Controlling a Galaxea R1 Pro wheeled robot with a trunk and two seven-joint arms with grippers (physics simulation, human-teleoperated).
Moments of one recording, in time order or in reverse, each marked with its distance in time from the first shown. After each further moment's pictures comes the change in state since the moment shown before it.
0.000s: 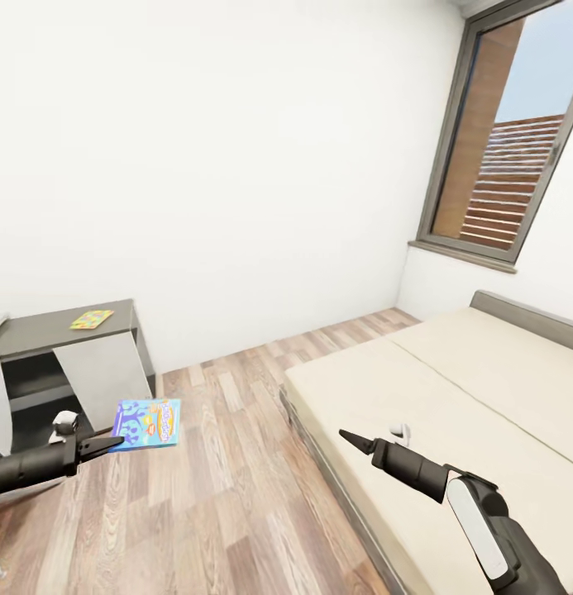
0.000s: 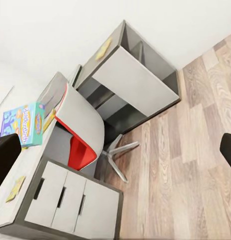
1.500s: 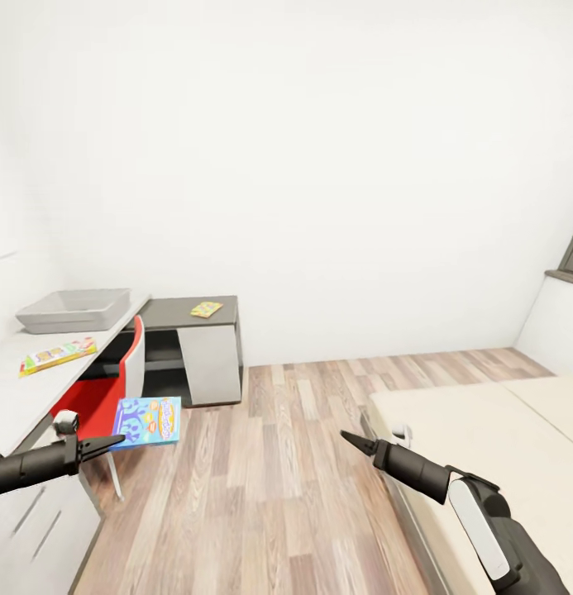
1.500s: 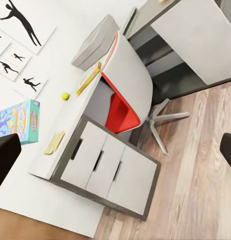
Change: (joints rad) left arm 0.001 -0.008 0.010 0.000 0.015 0.001 0.000; right arm 0.000 -0.007 -0.002 0.011 -0.003 -0.001 0.002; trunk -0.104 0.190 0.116
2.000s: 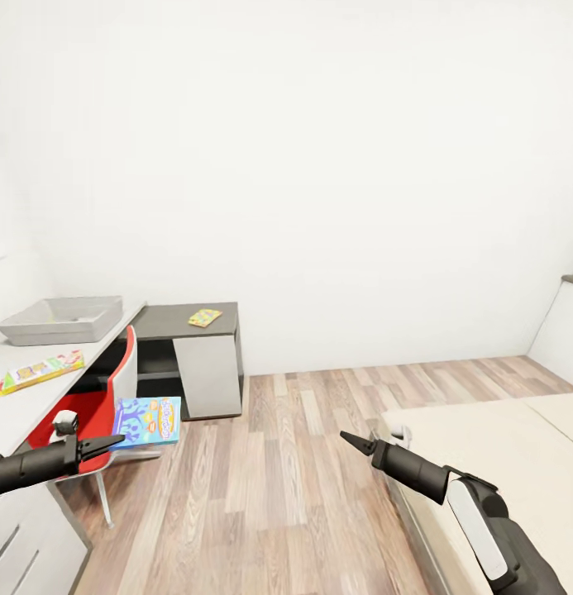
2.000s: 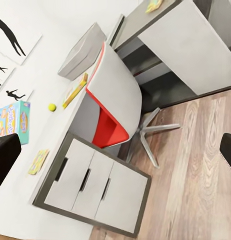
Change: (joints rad) left arm 0.000 0.000 0.001 0.000 0.000 0.000 0.000; right arm 0.000 0.007 0.000 0.001 0.001 0.001 -0.041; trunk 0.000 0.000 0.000
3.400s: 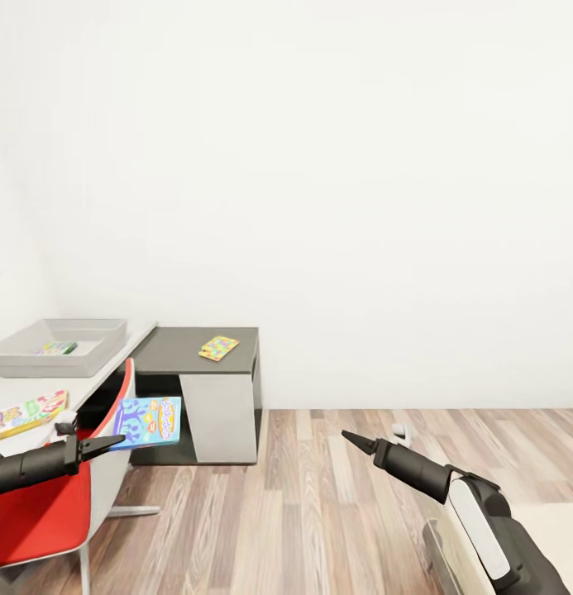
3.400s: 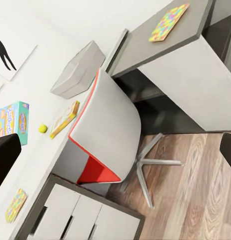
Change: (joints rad) left arm 0.000 0.000 -0.002 0.000 0.000 -0.003 0.000; right arm 0.000 -0.007 -0.002 -0.006 0.000 0.001 -0.002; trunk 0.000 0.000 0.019
